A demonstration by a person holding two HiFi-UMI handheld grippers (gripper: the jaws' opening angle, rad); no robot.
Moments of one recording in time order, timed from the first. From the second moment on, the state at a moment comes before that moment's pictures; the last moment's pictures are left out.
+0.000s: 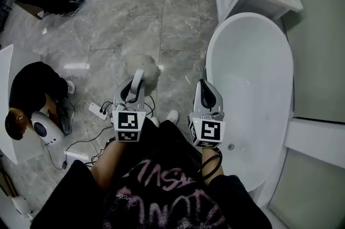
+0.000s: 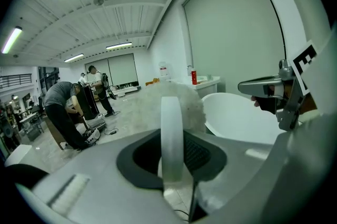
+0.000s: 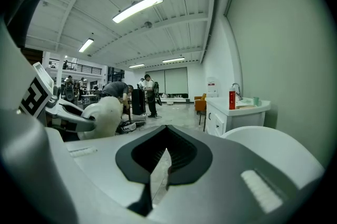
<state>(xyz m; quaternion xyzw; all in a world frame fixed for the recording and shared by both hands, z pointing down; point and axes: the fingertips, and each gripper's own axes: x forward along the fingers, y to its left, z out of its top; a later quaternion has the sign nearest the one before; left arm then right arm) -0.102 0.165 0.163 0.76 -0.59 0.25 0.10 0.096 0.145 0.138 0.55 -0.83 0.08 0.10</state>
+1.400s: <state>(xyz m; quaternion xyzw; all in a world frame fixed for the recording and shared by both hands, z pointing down) -0.107 -0.021 0.265 0.79 -0.53 0.26 0.17 0.065 -0.013 0.223 0.57 -0.79 0.14 0.15</state>
